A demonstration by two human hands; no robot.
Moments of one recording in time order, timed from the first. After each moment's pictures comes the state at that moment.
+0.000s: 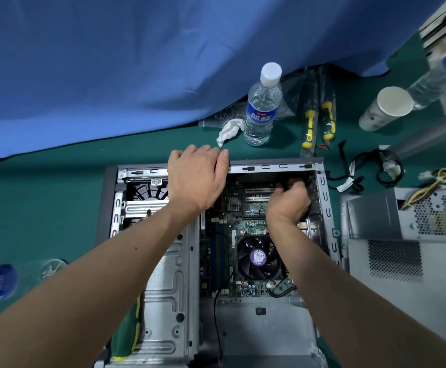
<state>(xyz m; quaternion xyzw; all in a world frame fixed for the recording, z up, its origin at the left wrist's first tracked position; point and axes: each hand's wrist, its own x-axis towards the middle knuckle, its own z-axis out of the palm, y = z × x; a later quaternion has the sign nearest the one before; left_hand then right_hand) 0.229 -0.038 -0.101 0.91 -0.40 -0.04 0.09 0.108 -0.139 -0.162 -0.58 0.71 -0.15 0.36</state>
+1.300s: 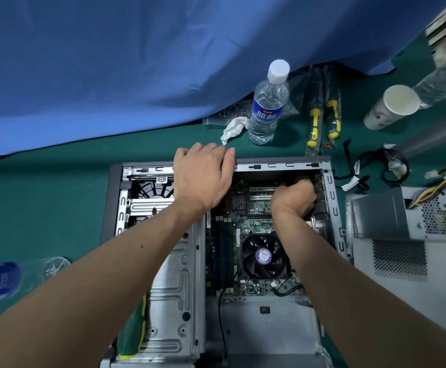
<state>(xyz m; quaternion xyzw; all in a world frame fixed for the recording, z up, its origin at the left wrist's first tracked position) 0.231 -0.037 -0.102 0.91 -0.39 -0.04 0.10 0.118 -0.146 -0.160 -0.56 0.74 -0.12 0.34</state>
